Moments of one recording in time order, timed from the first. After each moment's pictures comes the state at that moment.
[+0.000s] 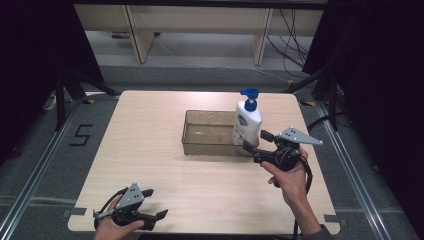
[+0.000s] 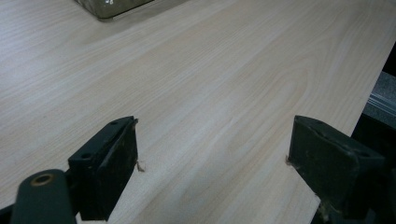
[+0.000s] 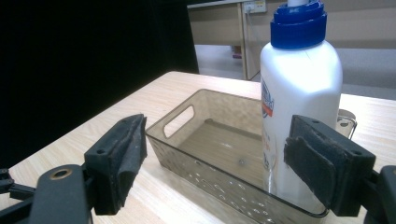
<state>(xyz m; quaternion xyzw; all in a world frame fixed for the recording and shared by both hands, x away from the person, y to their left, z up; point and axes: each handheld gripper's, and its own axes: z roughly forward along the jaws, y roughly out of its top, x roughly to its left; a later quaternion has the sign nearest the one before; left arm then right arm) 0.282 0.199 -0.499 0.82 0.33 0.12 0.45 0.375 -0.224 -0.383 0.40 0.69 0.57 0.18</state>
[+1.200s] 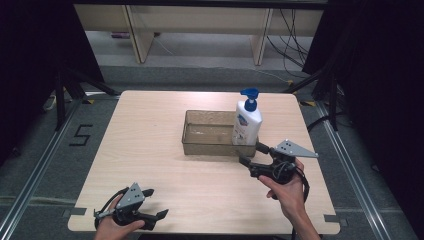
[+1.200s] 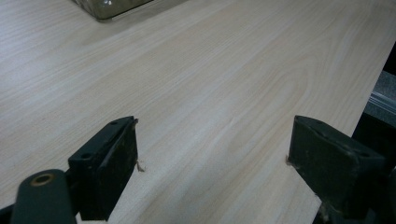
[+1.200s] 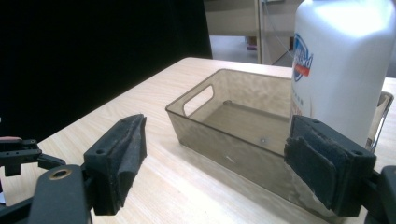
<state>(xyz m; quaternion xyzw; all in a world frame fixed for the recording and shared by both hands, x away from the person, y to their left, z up) 0.281 0.197 -0.499 0.82 0.34 0.12 0.45 0.354 -0.218 -0.406 0.39 0.71 0.57 0.16</state>
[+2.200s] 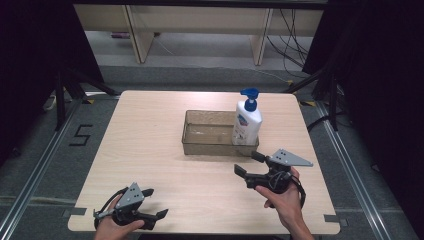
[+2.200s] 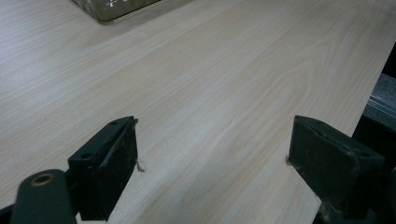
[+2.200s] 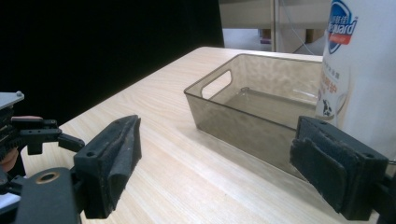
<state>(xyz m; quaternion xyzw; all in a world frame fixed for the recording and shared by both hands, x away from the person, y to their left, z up) 0.282 0.198 -0.499 0.82 0.33 0.12 0.46 0.340 -0.210 -0.422 0.37 0.72 0.58 0.14</state>
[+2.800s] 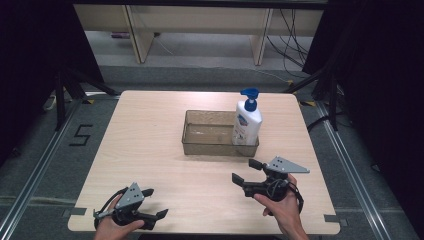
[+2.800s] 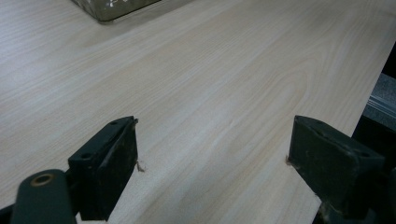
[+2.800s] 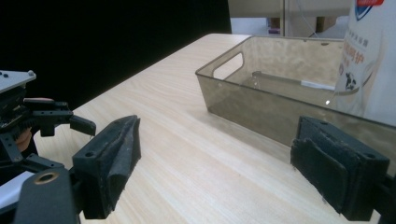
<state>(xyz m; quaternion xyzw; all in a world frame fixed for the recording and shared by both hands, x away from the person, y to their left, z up) 0.282 0.198 -0.499 0.82 0.33 0.12 0.46 0.327 -0.208 -0.435 0.37 0.73 0.56 0.12</state>
